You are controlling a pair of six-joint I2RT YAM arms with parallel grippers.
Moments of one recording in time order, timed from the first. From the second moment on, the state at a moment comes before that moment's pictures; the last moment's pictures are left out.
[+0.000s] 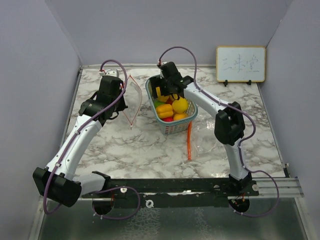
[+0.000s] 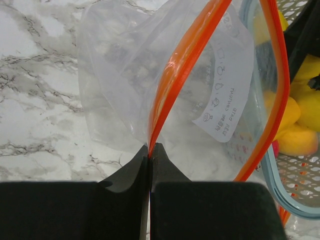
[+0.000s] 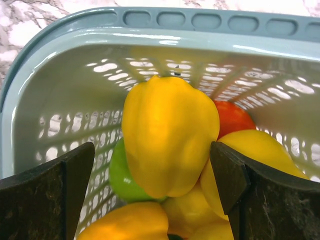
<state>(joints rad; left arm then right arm) -0.36 1.21 1.27 -0.77 -0.23 -0.43 0.64 2.16 1.95 -0.52 0.07 0.24</state>
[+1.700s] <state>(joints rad) -0.36 1.25 1.24 -0.70 -0.10 -0.50 0.64 1.73 1.73 -0.49 0.16 0.14</state>
